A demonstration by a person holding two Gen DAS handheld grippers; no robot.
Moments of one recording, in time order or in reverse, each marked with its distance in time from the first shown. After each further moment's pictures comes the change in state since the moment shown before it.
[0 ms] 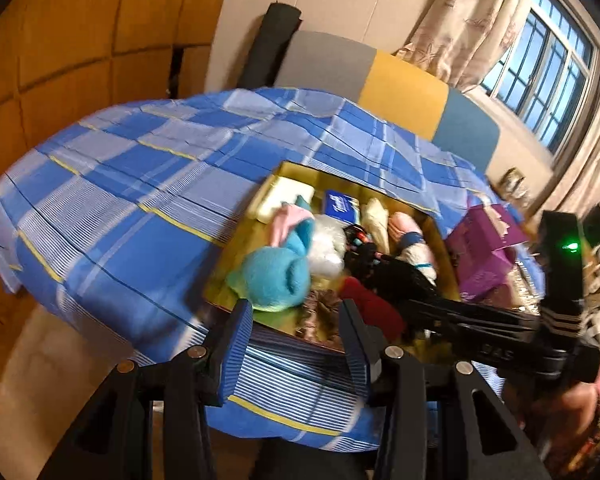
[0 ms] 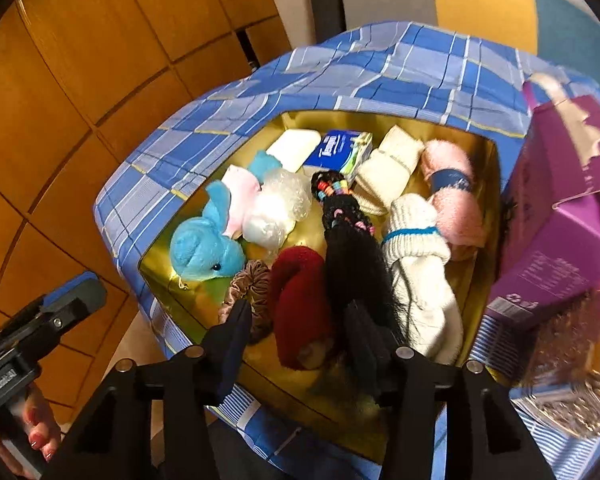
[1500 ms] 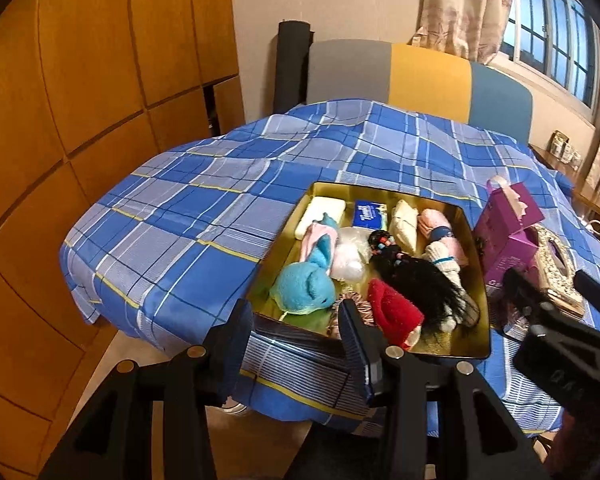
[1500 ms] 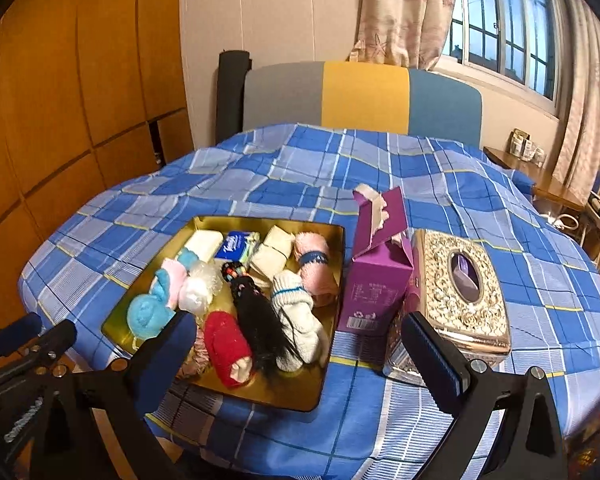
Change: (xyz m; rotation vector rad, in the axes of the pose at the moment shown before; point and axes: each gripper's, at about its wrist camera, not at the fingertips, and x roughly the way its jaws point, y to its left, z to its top) left arm -0.043 -0.059 0.006 0.134 -0.027 0.273; right arm -0.111 0.030 -0.026 0.100 -0.328 -0.433
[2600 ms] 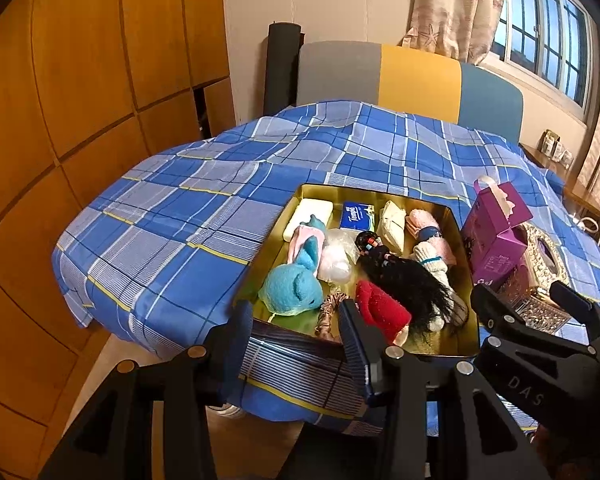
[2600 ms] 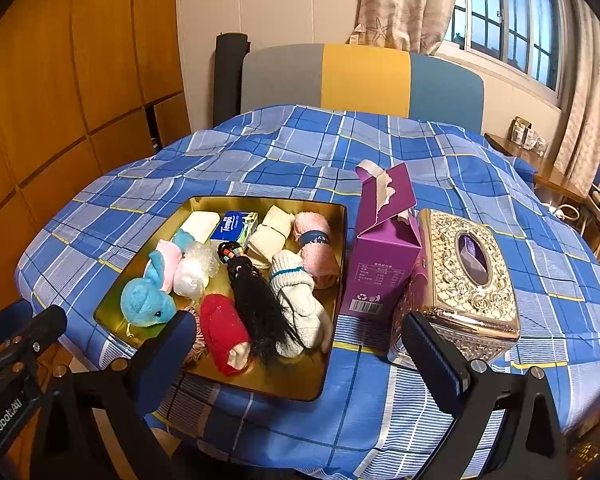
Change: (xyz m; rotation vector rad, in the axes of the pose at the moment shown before) left arm -0.002 -0.007 0.000 0.020 -0.006 -0.023; right arm 0.012 0.002 -0.006 0.003 0.057 -0.003
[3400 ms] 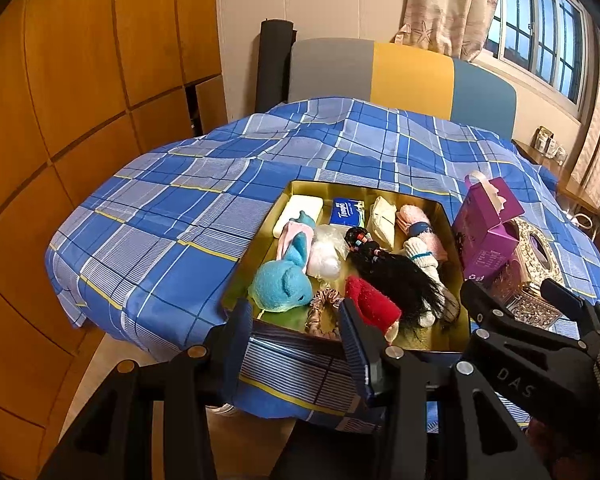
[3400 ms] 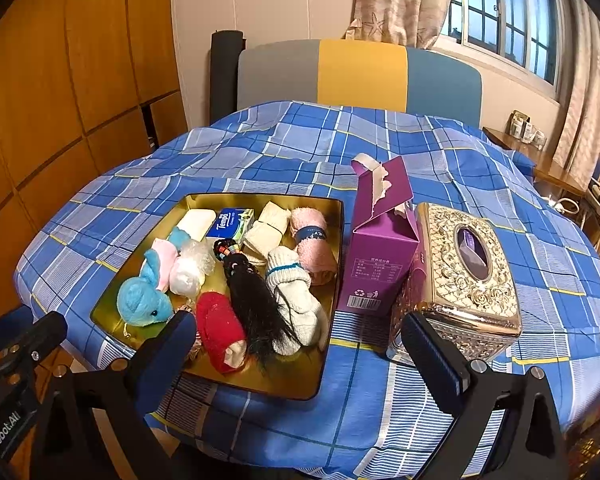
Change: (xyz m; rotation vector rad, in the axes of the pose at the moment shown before) left arm 0.000 -0.003 -0.002 0.003 0.015 -0.031; right arm 0.004 -0.004 -0.001 0.016 0.011 -0.003
